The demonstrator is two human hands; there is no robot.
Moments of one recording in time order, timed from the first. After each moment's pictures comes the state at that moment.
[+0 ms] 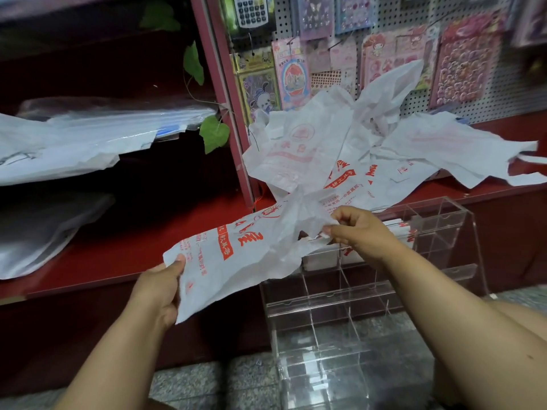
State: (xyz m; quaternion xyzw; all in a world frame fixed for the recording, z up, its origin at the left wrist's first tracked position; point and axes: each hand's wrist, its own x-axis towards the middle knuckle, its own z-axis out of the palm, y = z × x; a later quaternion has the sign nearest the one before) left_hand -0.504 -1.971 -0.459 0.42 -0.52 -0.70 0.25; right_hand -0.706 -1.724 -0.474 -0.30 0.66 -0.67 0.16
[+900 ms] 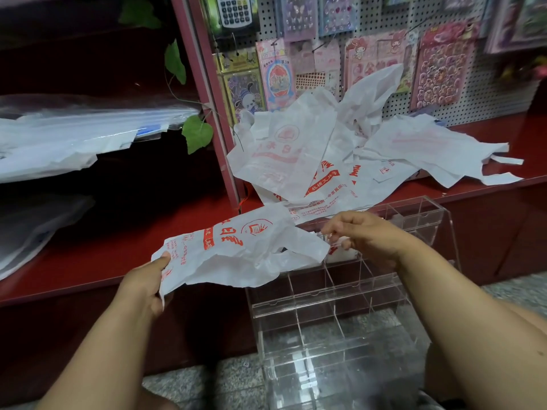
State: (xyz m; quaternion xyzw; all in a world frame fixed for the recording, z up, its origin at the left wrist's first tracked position) left_hand -0.525 -1.991 -0.469 0.43 -0.48 -0.72 0.25; right_hand -0.725 -1.688 -0.475 -0.31 0.65 -0.64 0.27
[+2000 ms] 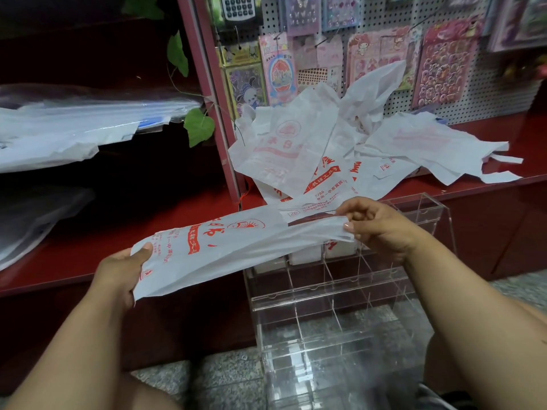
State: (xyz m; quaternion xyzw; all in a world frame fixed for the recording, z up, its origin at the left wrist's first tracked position) left_hand -0.504 -2.021 -0.467 0.42 -0.60 -0.61 0.29; right_hand -0.738 -1.676 -0.482 -0.30 0.53 -0.74 0.29
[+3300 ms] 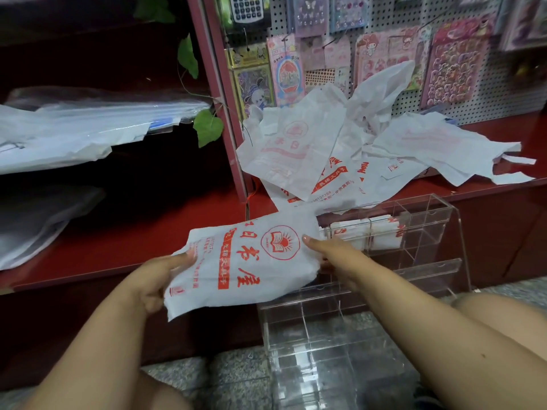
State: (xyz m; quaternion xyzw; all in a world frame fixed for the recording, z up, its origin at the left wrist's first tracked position) left_hand -0.504 -2.000 -0.467 0.37 -0.61 -0.69 0.06; right_hand -0.686 -1.743 -0.510 -0.13 0.71 -0.61 0.32
